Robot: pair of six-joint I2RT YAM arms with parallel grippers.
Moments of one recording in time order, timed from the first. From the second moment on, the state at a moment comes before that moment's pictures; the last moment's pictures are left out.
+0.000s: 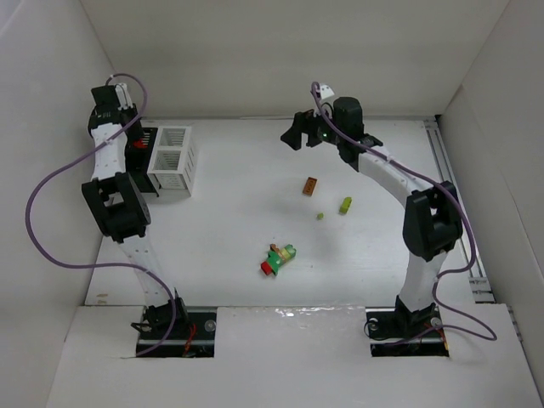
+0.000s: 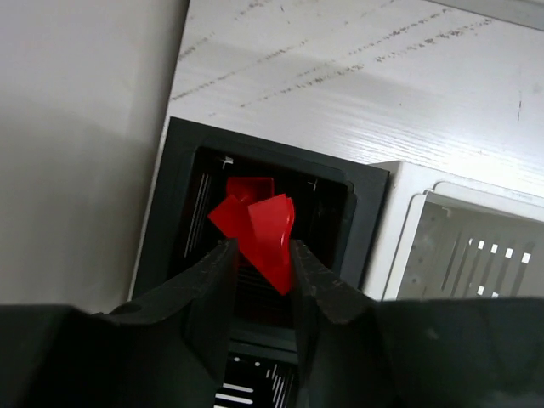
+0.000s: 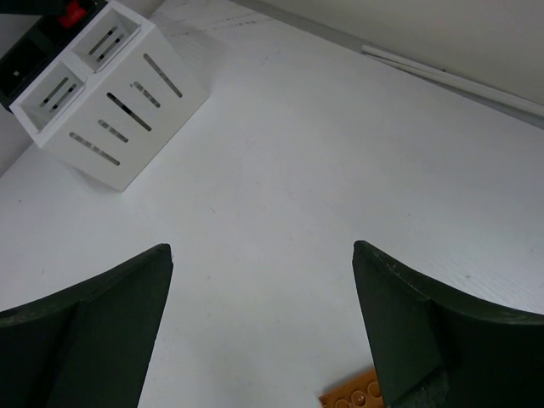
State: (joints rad) left arm 0.31 2.14 2.03 -0.62 0.10 0.02; right arm 0.39 1.90 1.57 0.06 -0.43 0.20
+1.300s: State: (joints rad) left arm 0.34 1.36 1.36 -0.35 0.43 -0.02; right arm 0.50 1.81 1.38 -1.09 -0.68 -1.65
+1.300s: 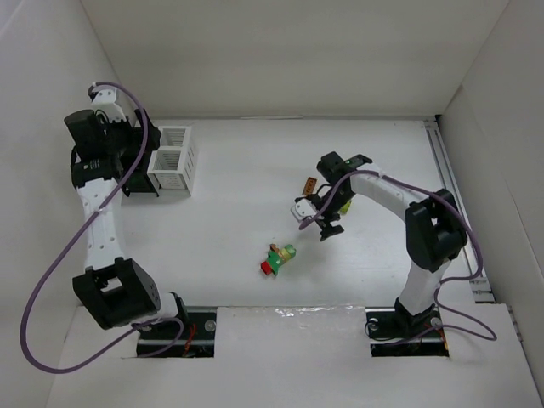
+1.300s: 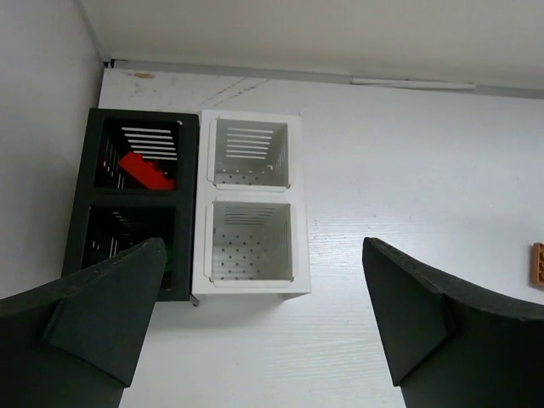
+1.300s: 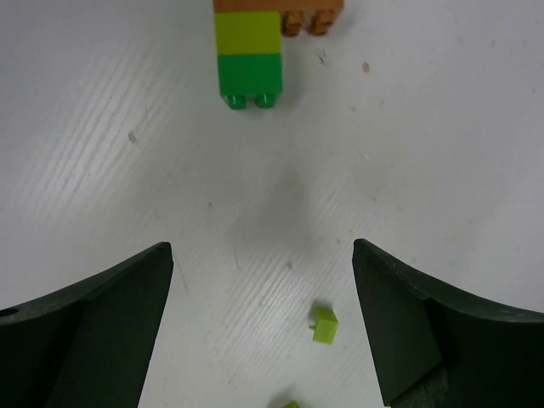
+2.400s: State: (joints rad) left arm 0.34 1.36 1.33 -0.36 0.42 0.07; right arm 0.76 1.94 1.37 -0.92 -0.69 -1.36
